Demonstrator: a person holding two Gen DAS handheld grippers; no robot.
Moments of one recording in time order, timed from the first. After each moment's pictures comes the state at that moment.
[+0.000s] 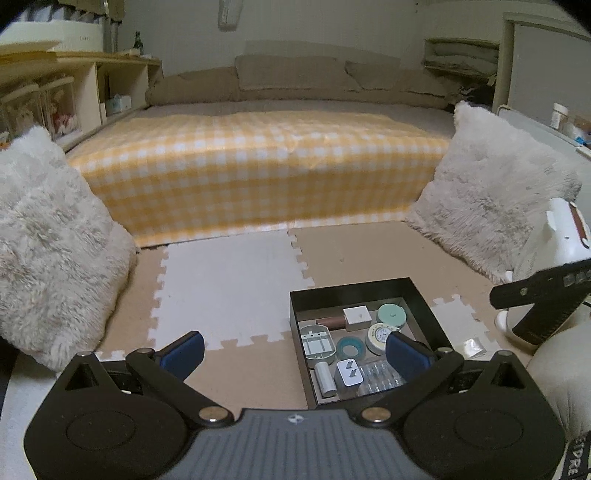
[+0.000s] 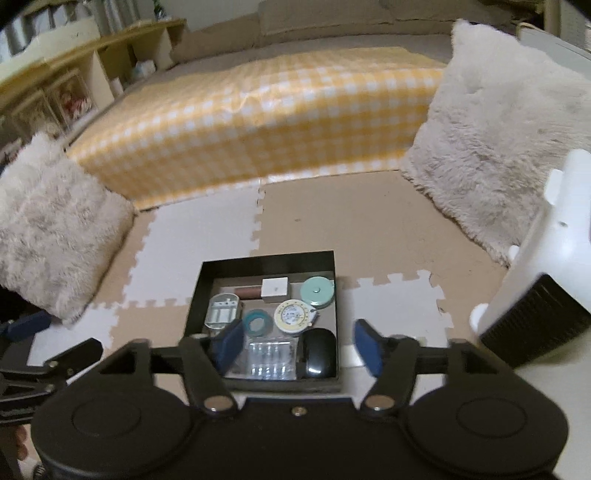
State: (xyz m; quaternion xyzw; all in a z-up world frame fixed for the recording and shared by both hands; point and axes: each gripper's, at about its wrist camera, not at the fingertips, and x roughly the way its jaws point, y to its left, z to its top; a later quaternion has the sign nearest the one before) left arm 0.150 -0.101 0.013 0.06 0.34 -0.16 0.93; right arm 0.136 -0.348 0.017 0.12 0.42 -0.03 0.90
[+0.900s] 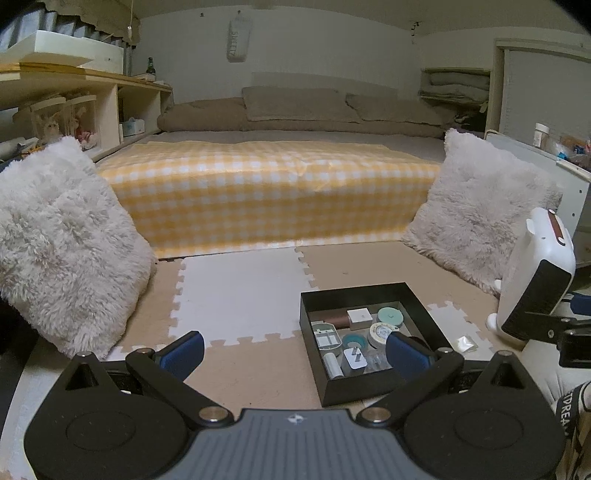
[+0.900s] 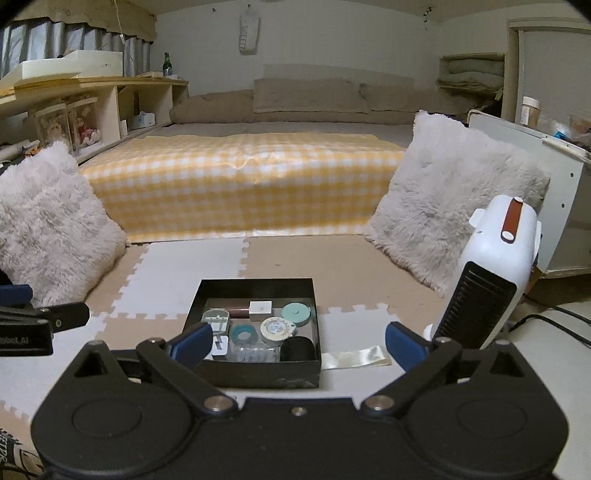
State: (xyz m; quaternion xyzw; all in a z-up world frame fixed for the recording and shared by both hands) left arm 0.090 -0.059 0.013 0.04 0.28 -0.16 0.94; right arm 0.023 -0.282 0.016 0.04 0.28 -0.10 0.95
